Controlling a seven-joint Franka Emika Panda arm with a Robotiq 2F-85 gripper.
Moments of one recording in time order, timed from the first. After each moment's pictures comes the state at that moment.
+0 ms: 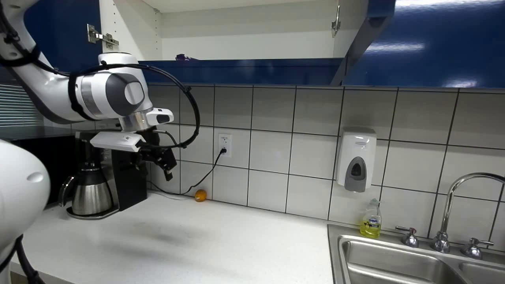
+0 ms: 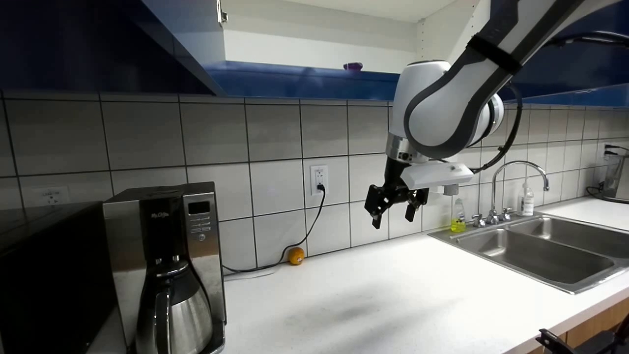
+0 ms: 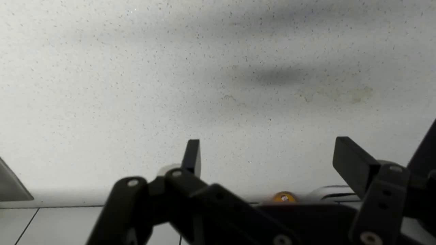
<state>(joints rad) 0.07 -0.42 0.17 -2.80 -0.11 2.70 0.30</state>
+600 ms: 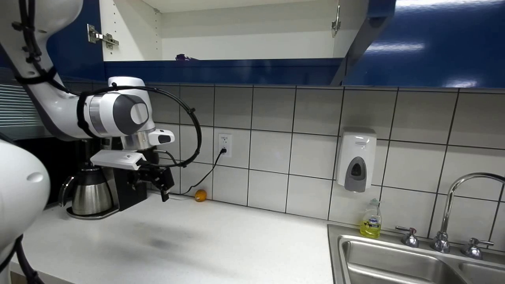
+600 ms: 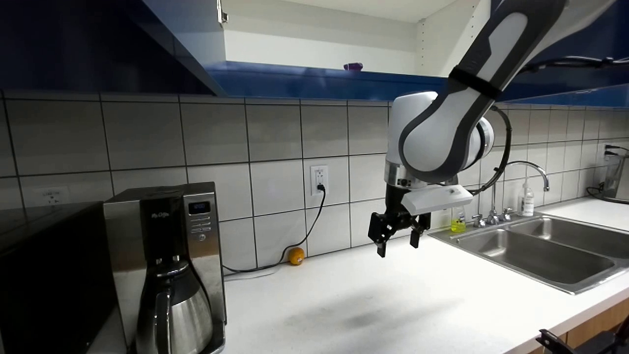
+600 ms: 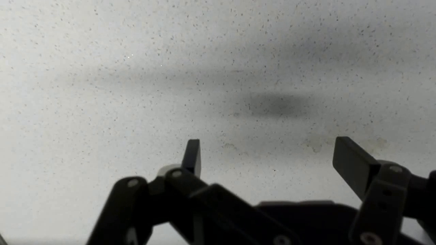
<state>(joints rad) 0.07 -0.27 0.17 -2.80 -0.11 2.71 0.29</state>
